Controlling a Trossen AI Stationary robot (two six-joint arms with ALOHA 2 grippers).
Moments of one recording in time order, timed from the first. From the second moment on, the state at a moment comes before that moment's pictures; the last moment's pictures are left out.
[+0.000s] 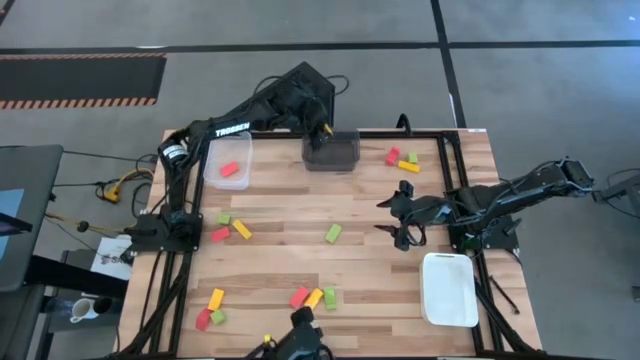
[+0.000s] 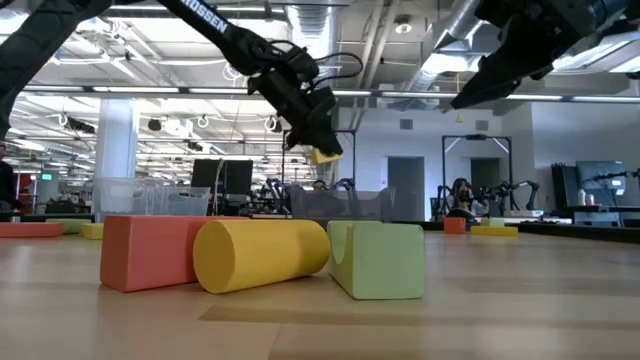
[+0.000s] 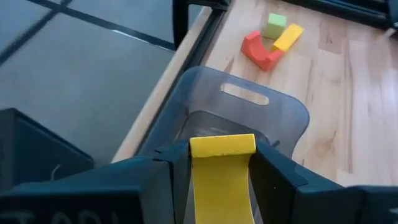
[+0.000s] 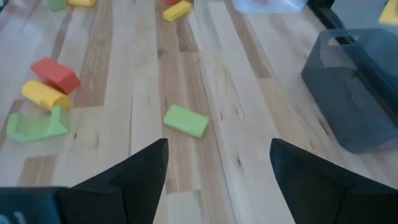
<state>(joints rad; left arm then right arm) 0.65 1.99 1.61 -0.36 0.27 0.15 0.20 0.96 0.63 -0.28 0.34 0.18</state>
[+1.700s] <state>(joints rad) -0.36 1.21 1.00 -0.47 -0.07 -0.46 0.32 1.10 0.66 -0.09 0.34 0.28</state>
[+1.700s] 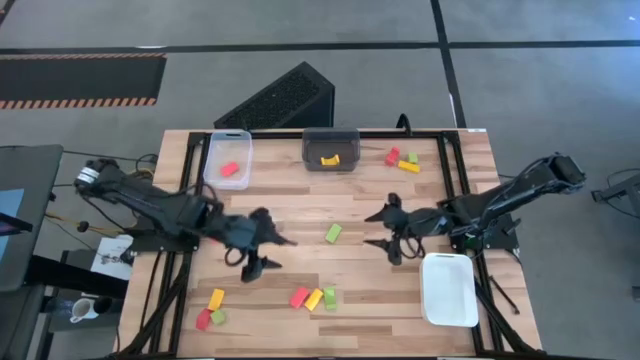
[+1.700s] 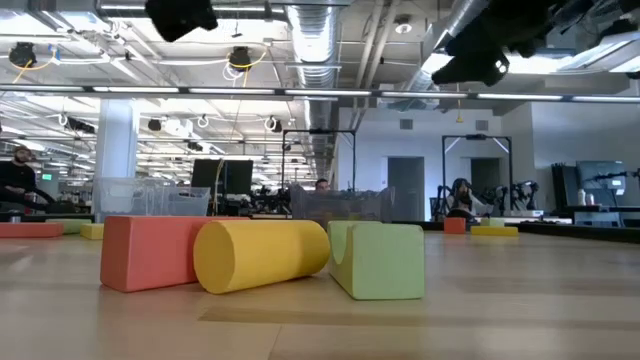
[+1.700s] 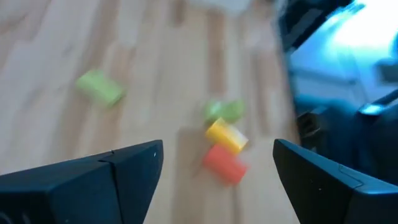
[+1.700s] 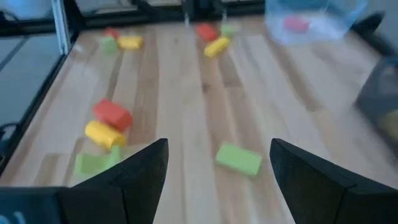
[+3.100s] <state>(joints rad) -0.41 2.25 1.76 -0.64 0.07 0.67 0.56 1.38 0.89 -0.36 0.35 0.57</state>
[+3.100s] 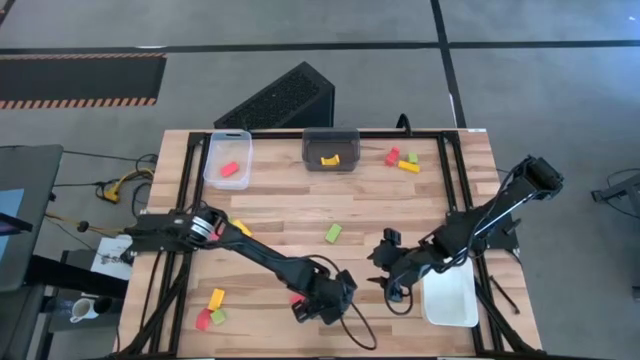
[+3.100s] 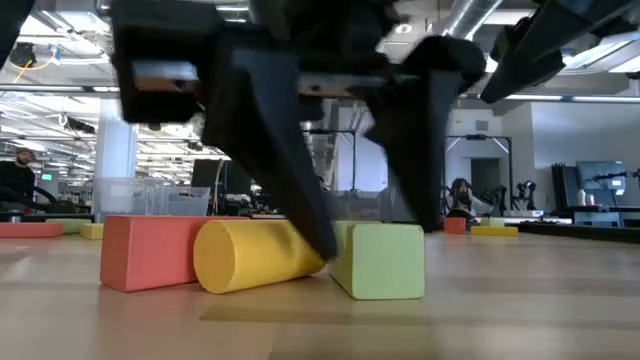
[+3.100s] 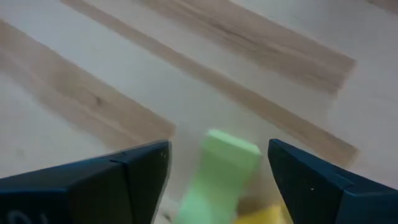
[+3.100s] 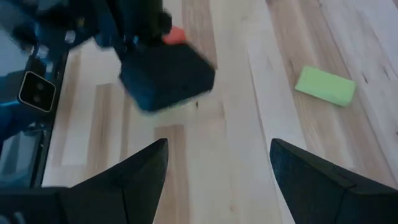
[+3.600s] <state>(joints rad) -0.40 2.28 1.77 -0.67 0.07 0.73 0.56 1.38 0.89 -0.39 0.35 0.57</state>
